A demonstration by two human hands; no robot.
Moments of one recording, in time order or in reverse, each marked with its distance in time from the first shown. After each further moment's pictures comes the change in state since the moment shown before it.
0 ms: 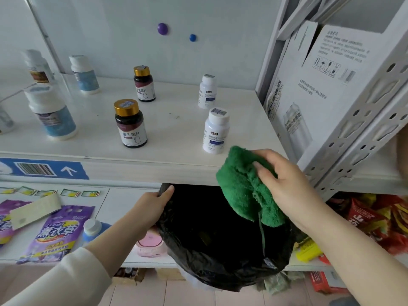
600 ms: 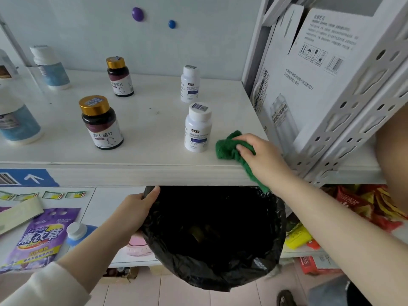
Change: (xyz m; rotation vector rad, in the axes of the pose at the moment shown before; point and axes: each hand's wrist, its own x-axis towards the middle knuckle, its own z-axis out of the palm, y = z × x) left_hand 0.000 0.007 0.009 0.027 0.019 0.008; right_hand 0.054 0.037 -0.010 -0.199 0.180 0.122
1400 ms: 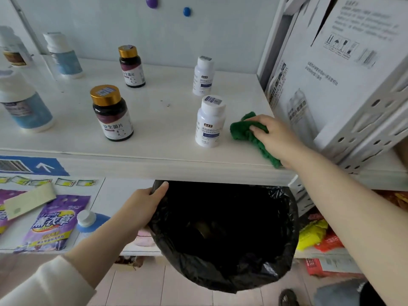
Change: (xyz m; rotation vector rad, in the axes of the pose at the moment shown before) left_hand -0.005 0.002 0.001 0.009 -0.001 0.001; right_hand 0.052 0.016 -0.004 0.069 -0.087 -0.010
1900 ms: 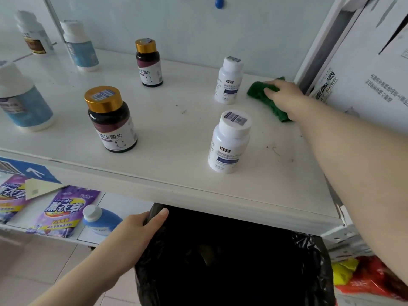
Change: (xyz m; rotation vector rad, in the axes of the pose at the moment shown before) left_hand -0.001 -0.006 0.000 -0.042 0.072 -0.105; right_hand 0.183 0.009 0.005 -0.128 -0.057 0.087
